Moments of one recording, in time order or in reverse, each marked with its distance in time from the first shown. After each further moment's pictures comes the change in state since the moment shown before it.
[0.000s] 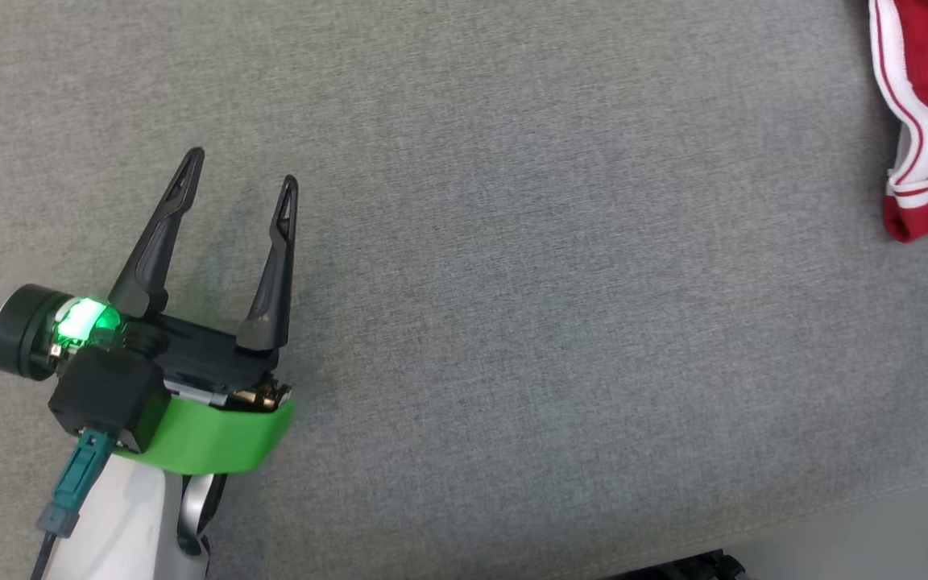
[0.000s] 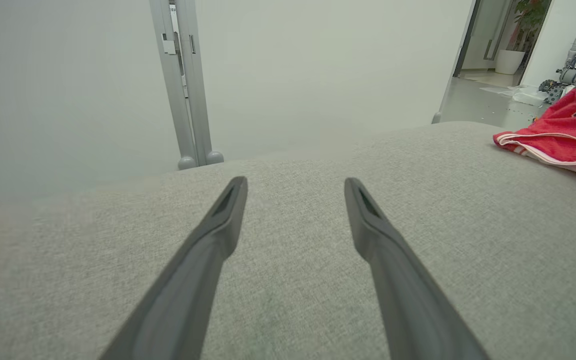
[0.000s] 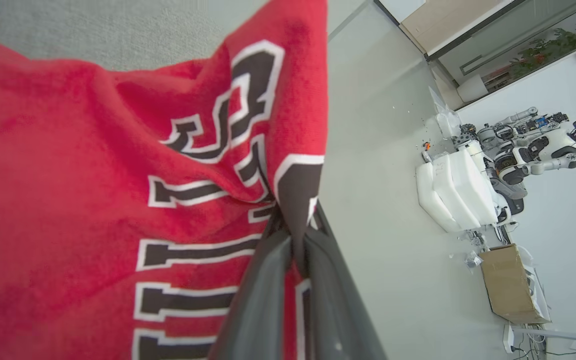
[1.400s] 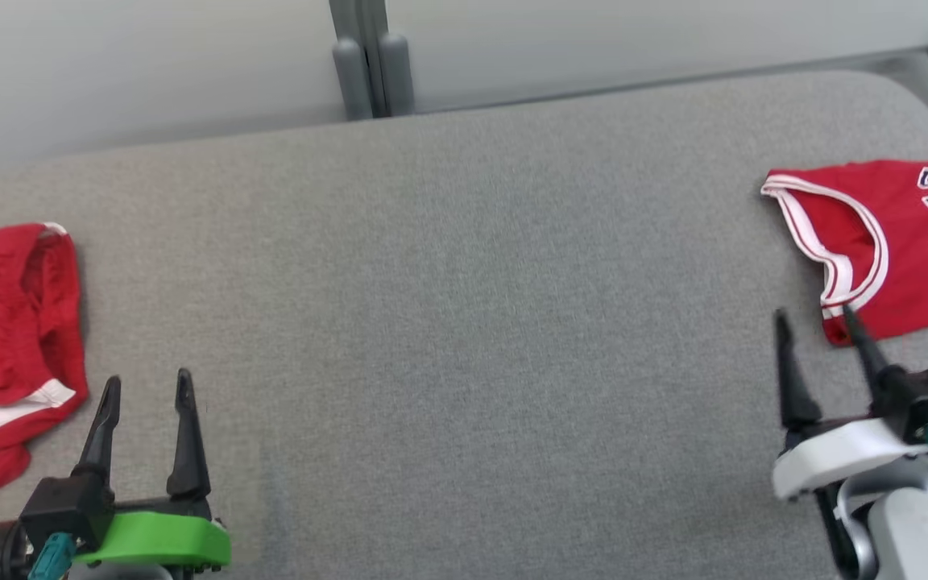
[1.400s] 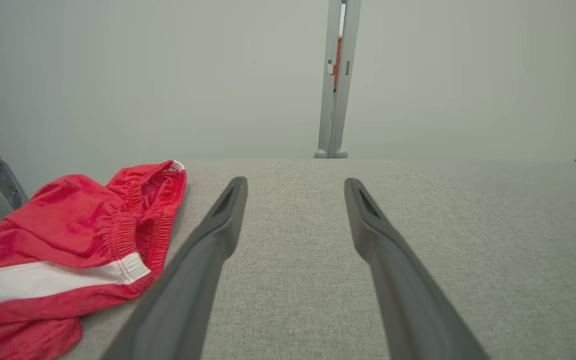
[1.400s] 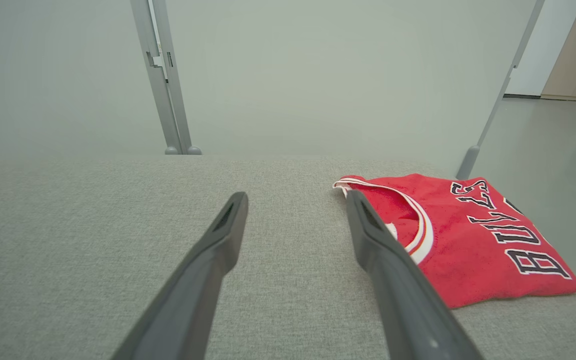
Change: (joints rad) left arm 0.271 -0.138 0.293 0.278 -0.017 0.009 0.000; right arm 0.761 0.402 0.175 -0.588 0.371 0.000 -0.248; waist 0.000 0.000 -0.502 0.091
